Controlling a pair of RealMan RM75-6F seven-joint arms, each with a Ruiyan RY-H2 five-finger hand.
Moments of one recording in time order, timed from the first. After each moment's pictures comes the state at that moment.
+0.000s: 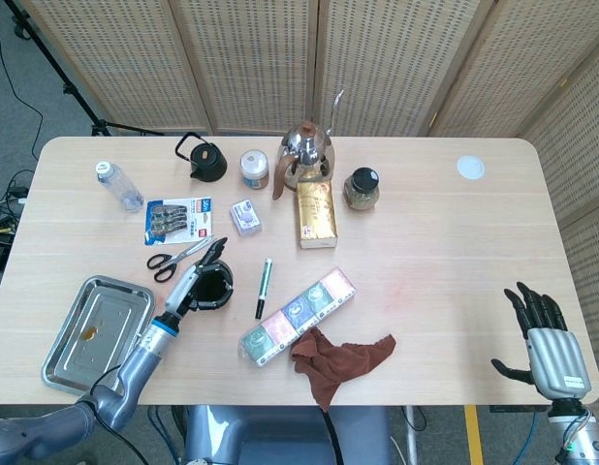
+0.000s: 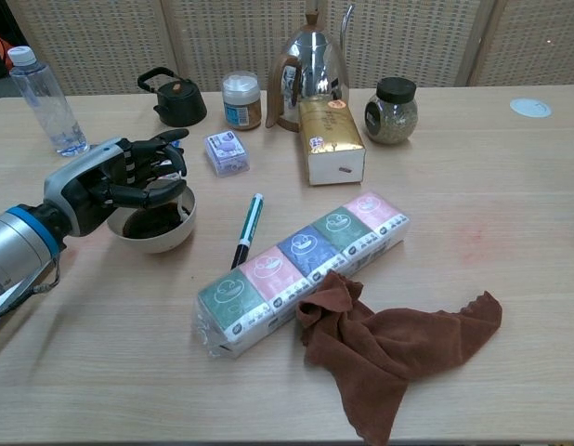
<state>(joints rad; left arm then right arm) -0.59 -1.85 -0.07 -0.94 1.52 1.15 -1.19 0.07 -1.11 0.04 -1.74 -1.47 1.43 -0.06</state>
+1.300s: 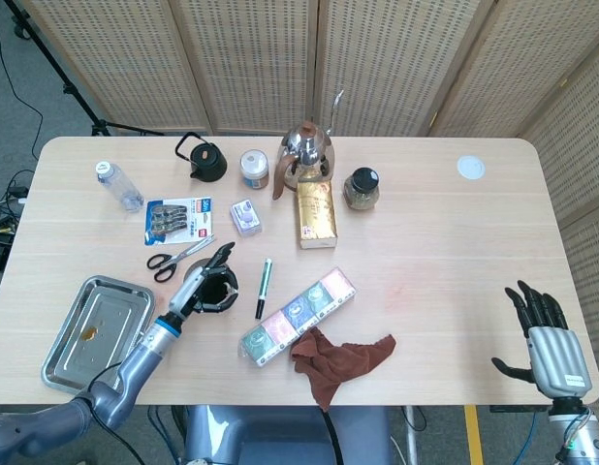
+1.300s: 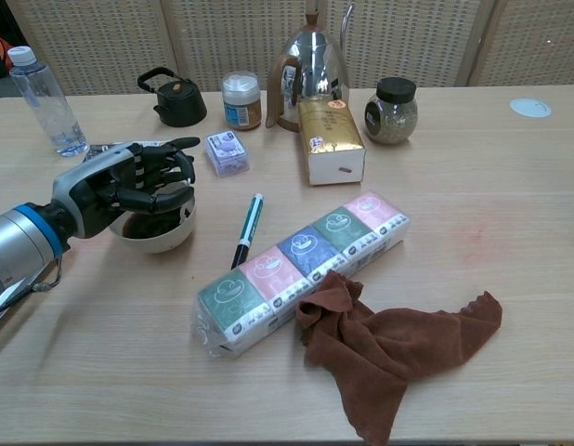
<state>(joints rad) -0.61 -1.81 -0.06 -0.99 1.53 1.10 -1.19 0.07 -1.11 0.04 -1.74 -1.46 1.42 -0.06</state>
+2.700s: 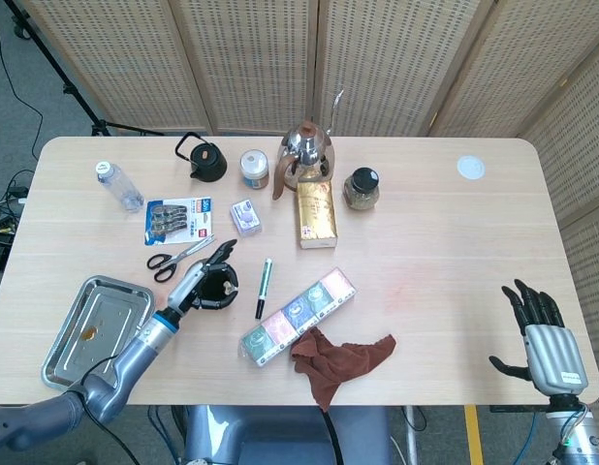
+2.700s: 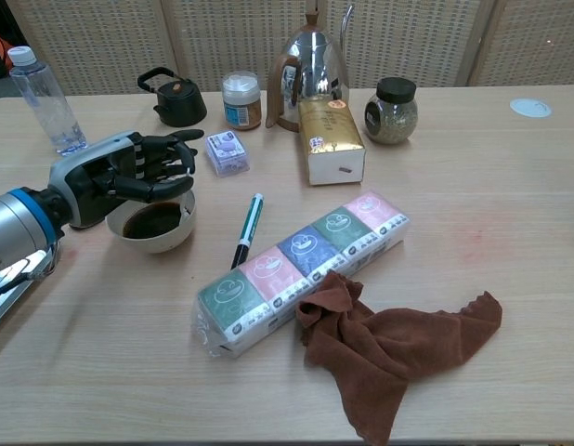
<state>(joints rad) -0.64 -1.75 -0.05 -1.05 1.54 1.08 -1.23 0.08 -1.11 0.05 -1.74 -1.45 1.41 -0.07</state>
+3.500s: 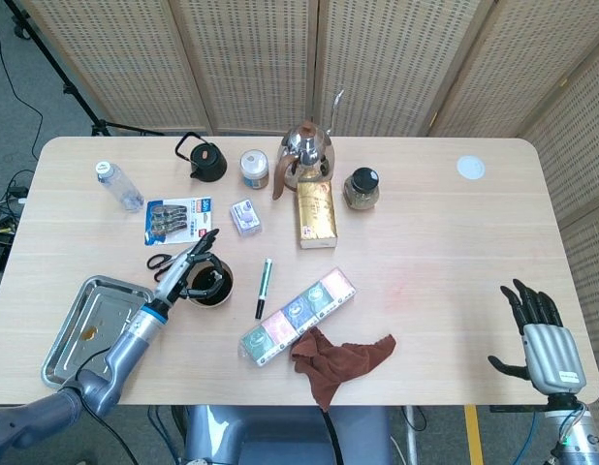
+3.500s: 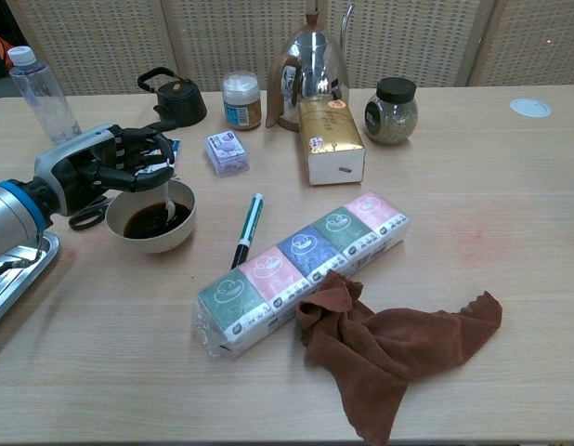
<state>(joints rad) -0.64 -1.79 -0.07 -0.91 1.52 1.07 -1.24 0.09 -1.11 0.05 -1.74 -1.44 1.40 -0.08</state>
